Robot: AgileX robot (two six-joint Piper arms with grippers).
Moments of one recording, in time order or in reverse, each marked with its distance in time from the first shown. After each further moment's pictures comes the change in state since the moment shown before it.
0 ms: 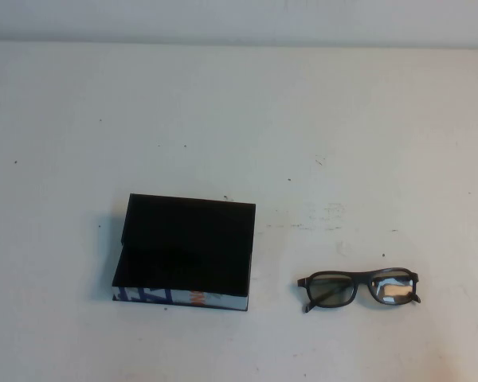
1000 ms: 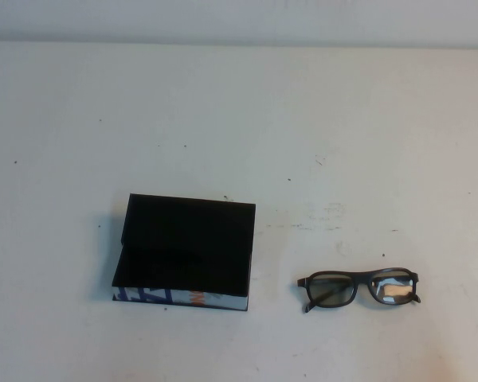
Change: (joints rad) right arm 0.000 0.000 0.000 0.018 0.000 0.000; left arm 0.000 0.000 0.000 0.000 0.000 0.000
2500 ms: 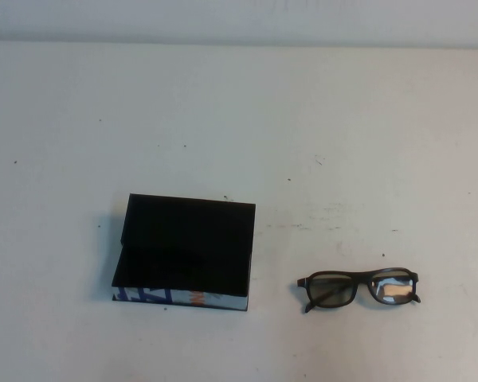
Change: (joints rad) right arm 0.000 0.730 -0.586 0.305 0.557 -0.220; left arm 0.000 0.000 0.000 0.000 0.000 0.000
